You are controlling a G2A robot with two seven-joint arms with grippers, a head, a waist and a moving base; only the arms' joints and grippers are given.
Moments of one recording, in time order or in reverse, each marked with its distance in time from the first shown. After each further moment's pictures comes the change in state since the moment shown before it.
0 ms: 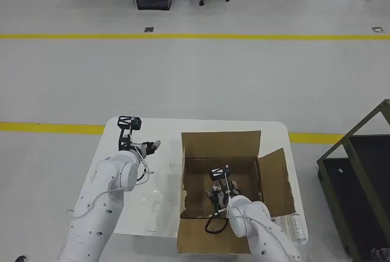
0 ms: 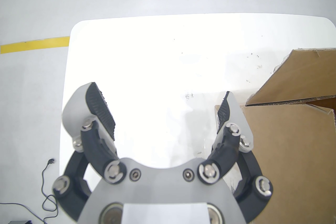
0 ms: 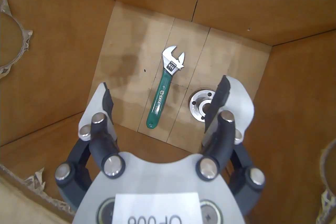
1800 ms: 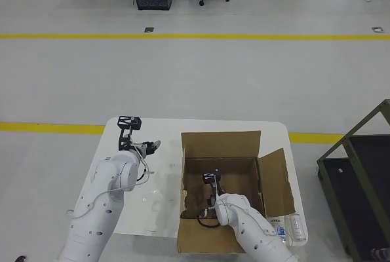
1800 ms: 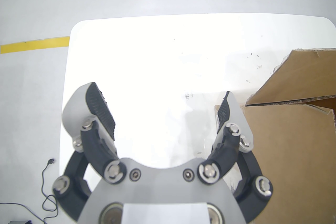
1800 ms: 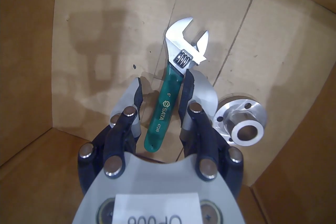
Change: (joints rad) left arm 0.000 0.000 0.000 0.000 0.000 0.000 0.000; right arm 0.224 -0.097 -0.134 0.475 0.109 0.066 -0.027
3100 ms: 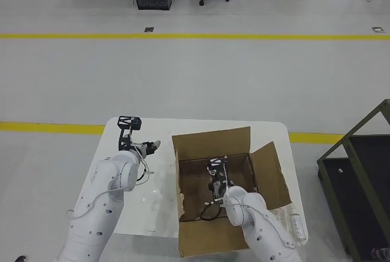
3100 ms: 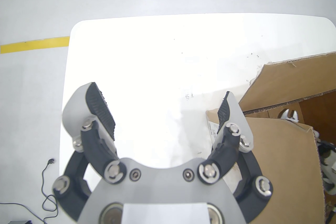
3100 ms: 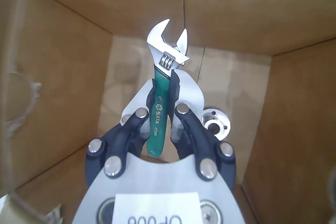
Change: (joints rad) left arm 0.000 0.000 0.000 0.000 0.000 0.000 0.000; right arm -0.185 0.048 0.203 -0.434 -0.027 -0.133 -0.108
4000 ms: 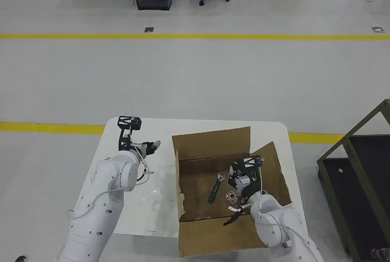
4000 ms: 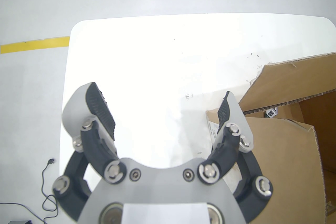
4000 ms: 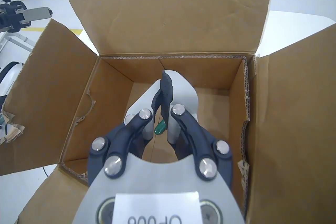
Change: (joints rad) left arm 0.000 0.000 0.000 0.000 0.000 0.000 0.000; right arm -0.241 0.041 0.197 -0.295 0.065 -0.155 -0.211
